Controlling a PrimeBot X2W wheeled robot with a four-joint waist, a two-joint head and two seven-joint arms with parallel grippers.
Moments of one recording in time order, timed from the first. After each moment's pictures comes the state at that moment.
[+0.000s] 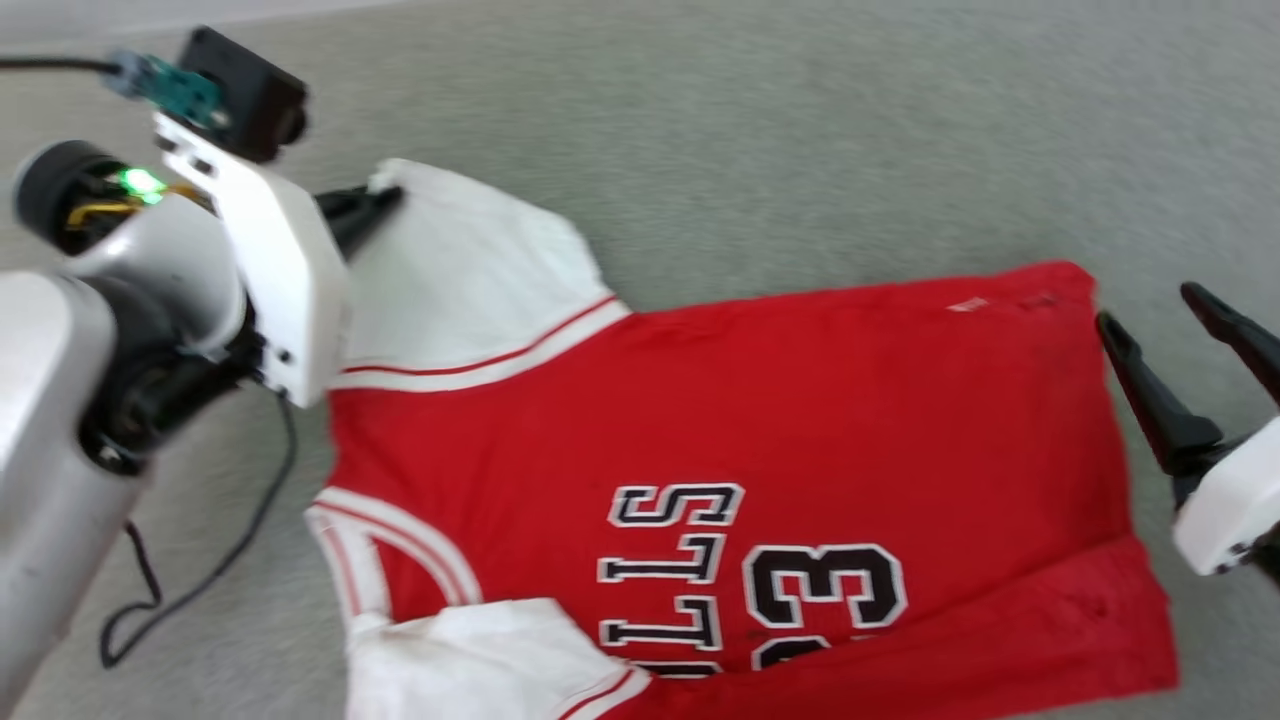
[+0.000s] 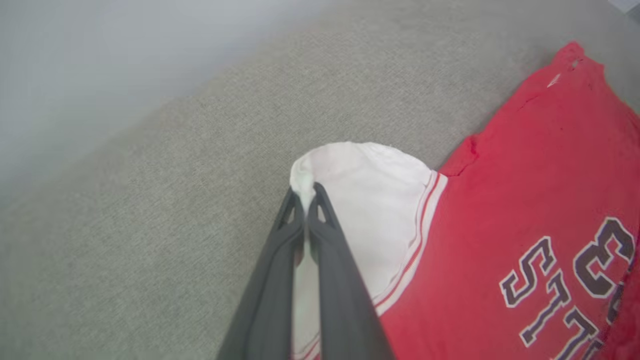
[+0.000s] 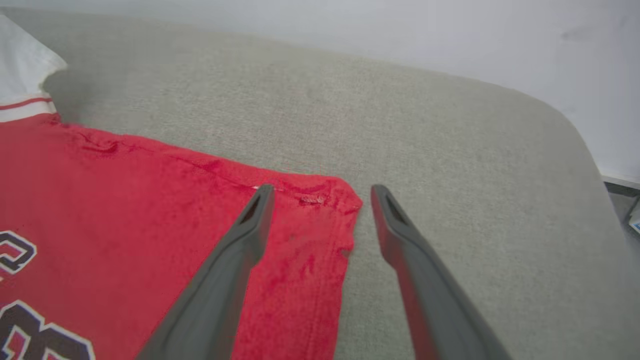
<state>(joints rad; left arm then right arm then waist) -0.82 0.72 -0.56 0.00 -0.85 -0.13 0.67 -0.21 -0.50 0.07 -0.17 0.45 0.13 0.32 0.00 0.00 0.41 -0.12</state>
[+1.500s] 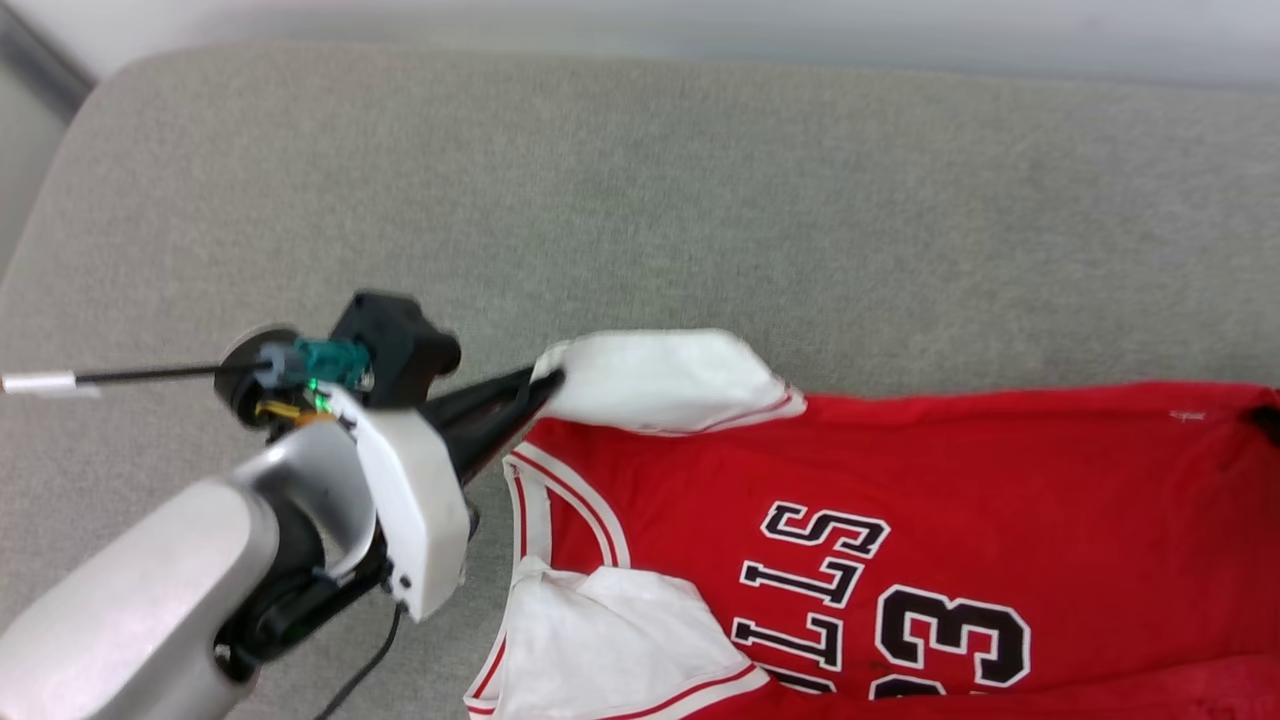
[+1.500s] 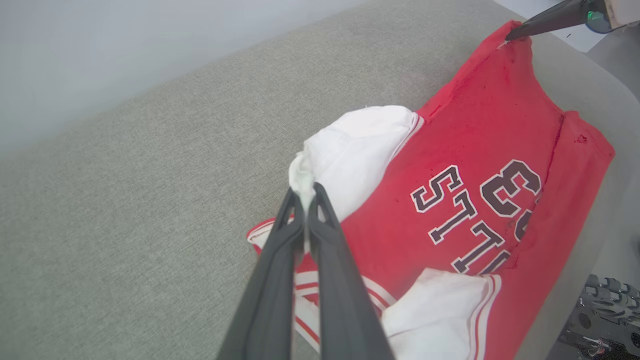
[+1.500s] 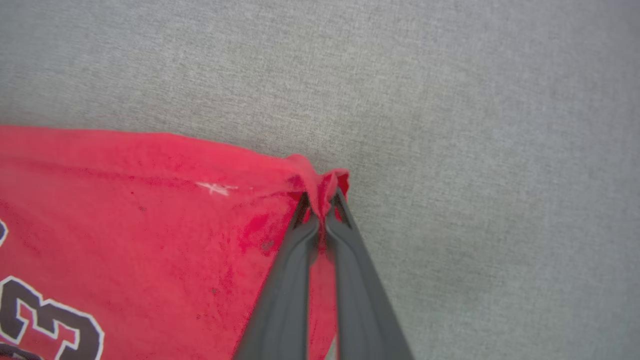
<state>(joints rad) -0.62 0.75 -0.77 -0.20 -0.87 -0.09 0.33 -0.31 -0.62 -0.01 0.07 0.56 0.13 0.88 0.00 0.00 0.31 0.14</state>
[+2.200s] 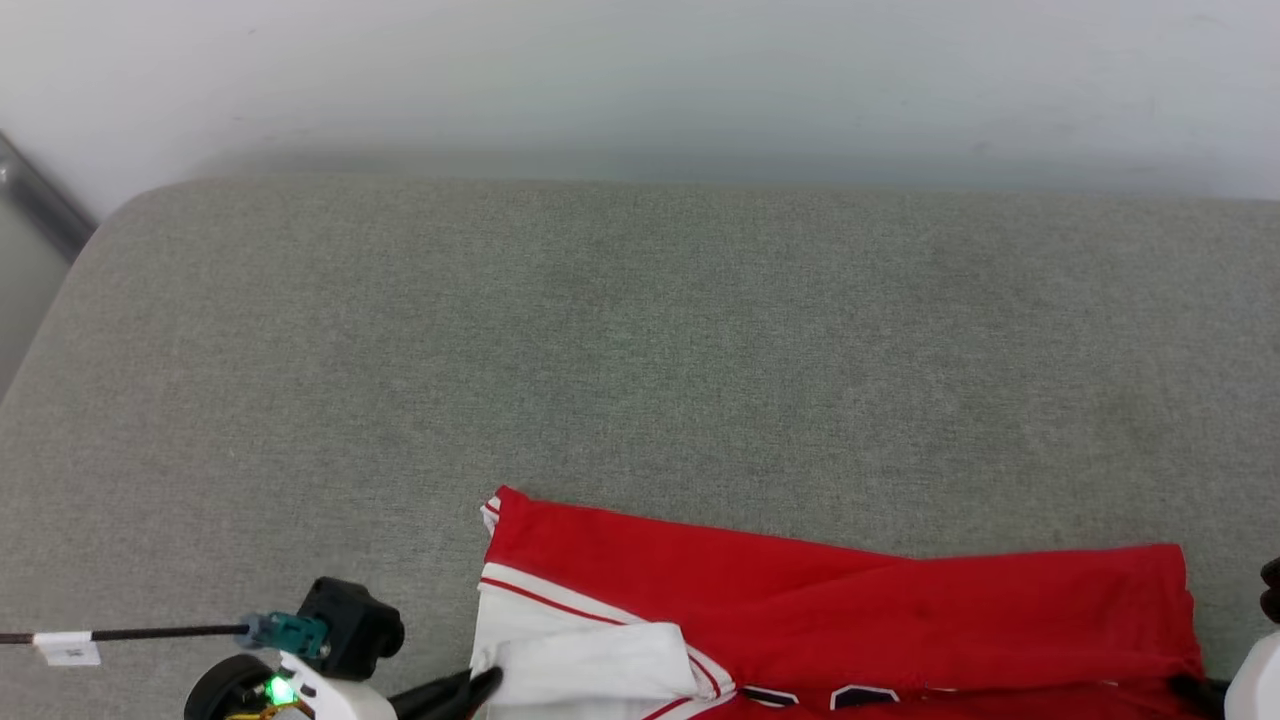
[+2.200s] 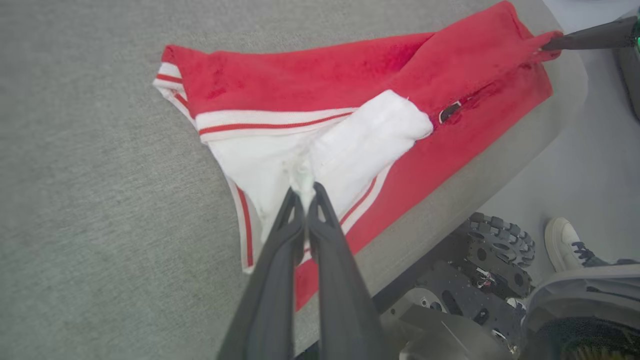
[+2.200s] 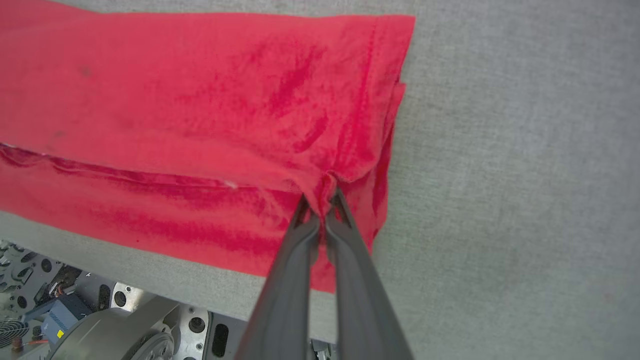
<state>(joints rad) -0.16 0.91 -0.80 -0.32 -1.01 0.06 0.25 0.15 -0.54 -0.05 -0.12 0.59 0.13 0.85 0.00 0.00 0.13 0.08</state>
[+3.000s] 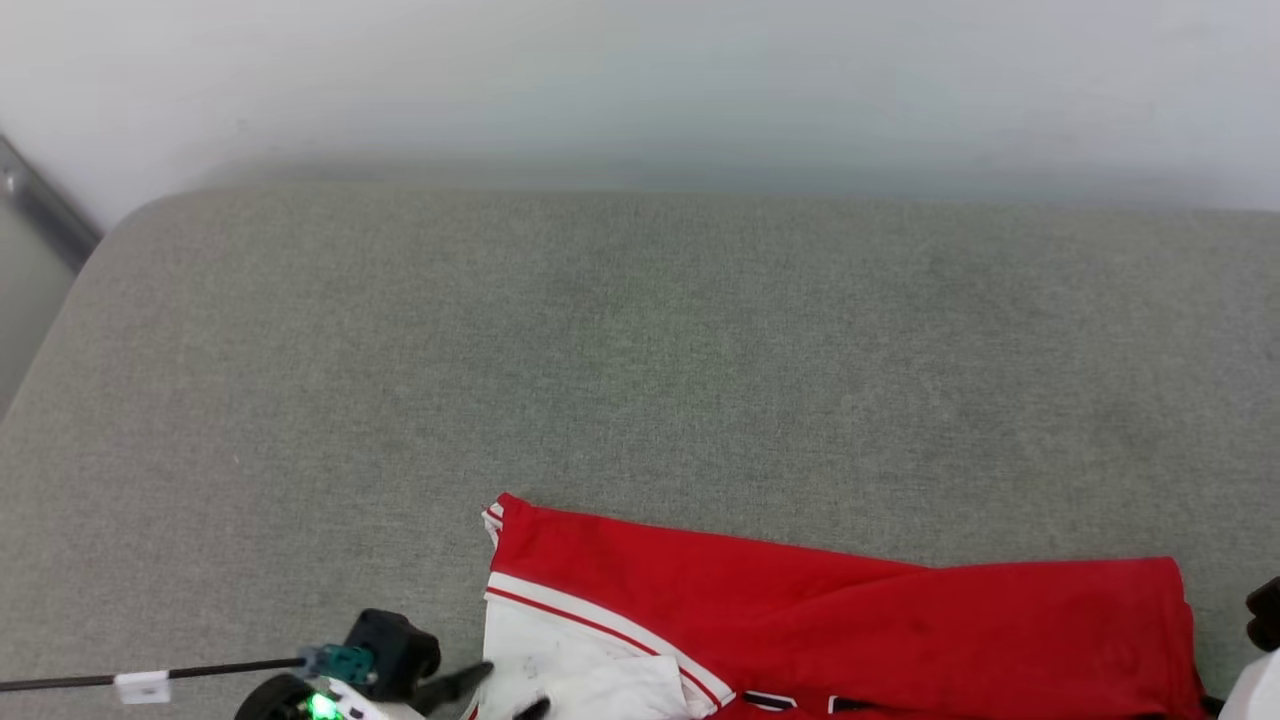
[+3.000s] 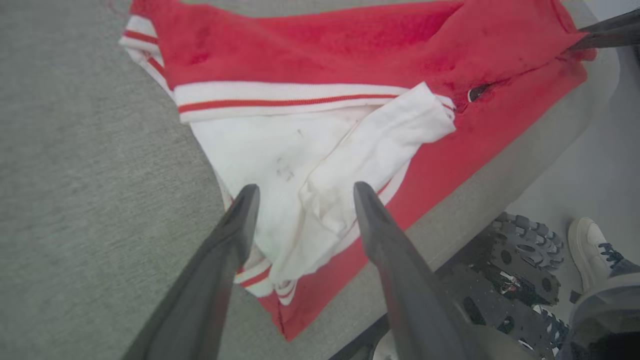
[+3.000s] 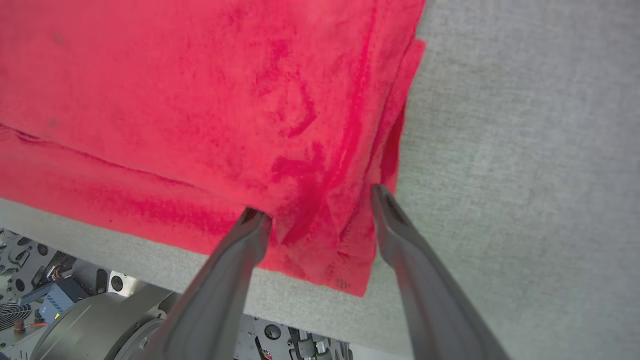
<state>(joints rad) -0.17 0.78 -0.89 -0.10 -0.91 0.01 0.16 0.15 -0.60 0.06 0.01 0.66 0.13 0.76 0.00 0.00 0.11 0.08</state>
